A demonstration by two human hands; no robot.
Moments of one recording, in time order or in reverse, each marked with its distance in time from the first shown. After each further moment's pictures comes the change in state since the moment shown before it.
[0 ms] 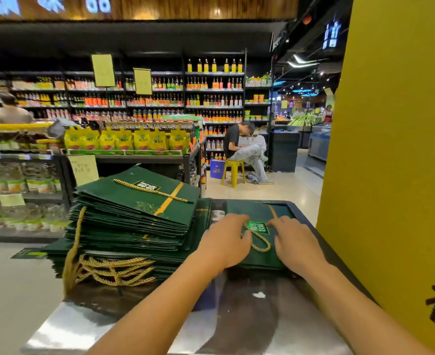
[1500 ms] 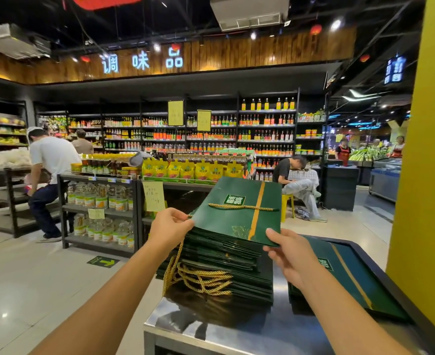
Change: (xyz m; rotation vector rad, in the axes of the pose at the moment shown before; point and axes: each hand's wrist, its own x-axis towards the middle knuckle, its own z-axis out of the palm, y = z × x) left_hand -0.112 -0.138 -0.164 -0.467 0.601 -0.497; right_hand -0.001 -0.165 -0.074 1.838 -0.191 0.455
